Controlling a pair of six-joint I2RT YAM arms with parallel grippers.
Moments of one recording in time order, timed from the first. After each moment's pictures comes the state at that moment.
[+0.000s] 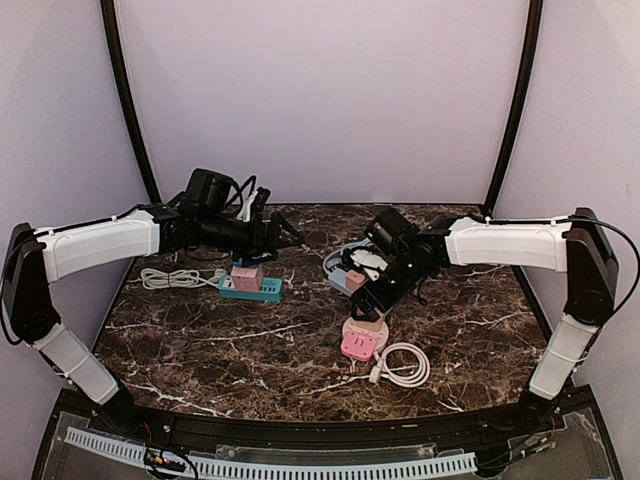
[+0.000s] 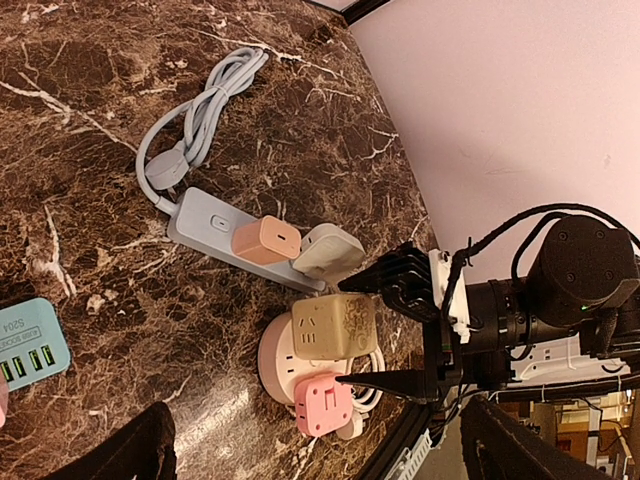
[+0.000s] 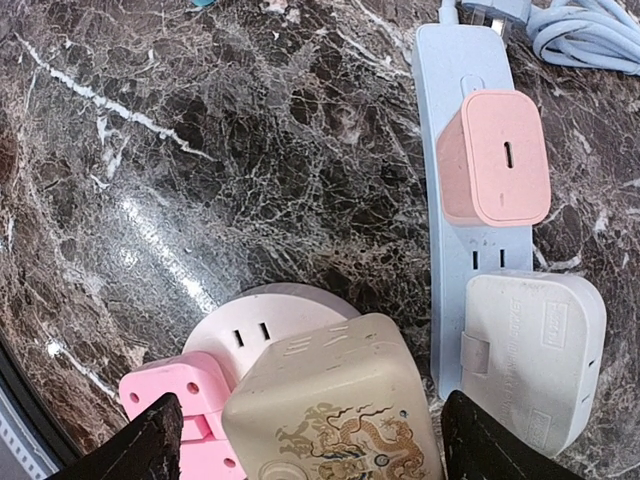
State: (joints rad) left arm -0.60 1.55 1.18 -0.26 0.52 -0.66; right arm 0.82 1.73 1.26 -0.67 -0.13 0.03
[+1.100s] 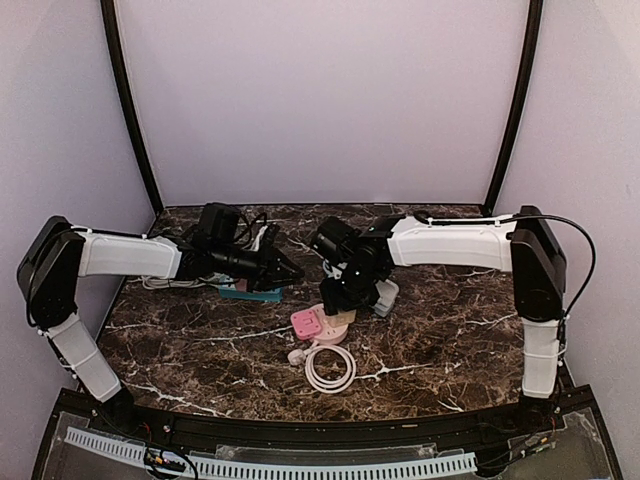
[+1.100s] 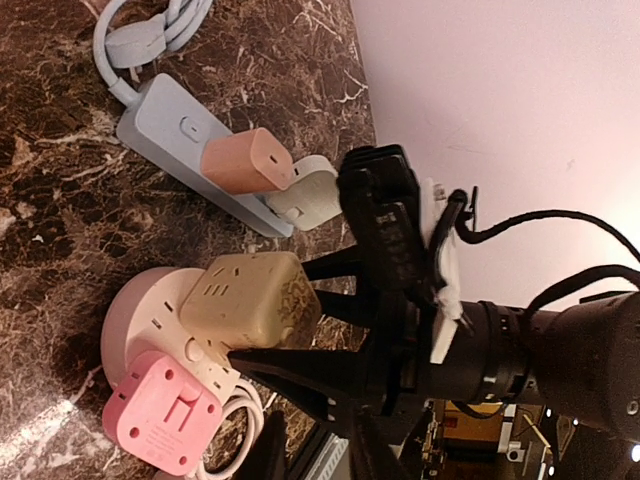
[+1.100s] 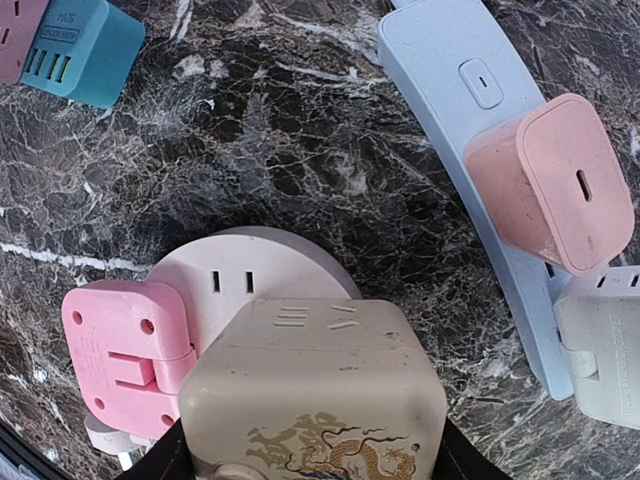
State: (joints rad) left arm -0.59 1.65 0.99 0.07 0.75 -0.90; right arm 0.97 2.02 1.61 -0.84 0.07 0.60
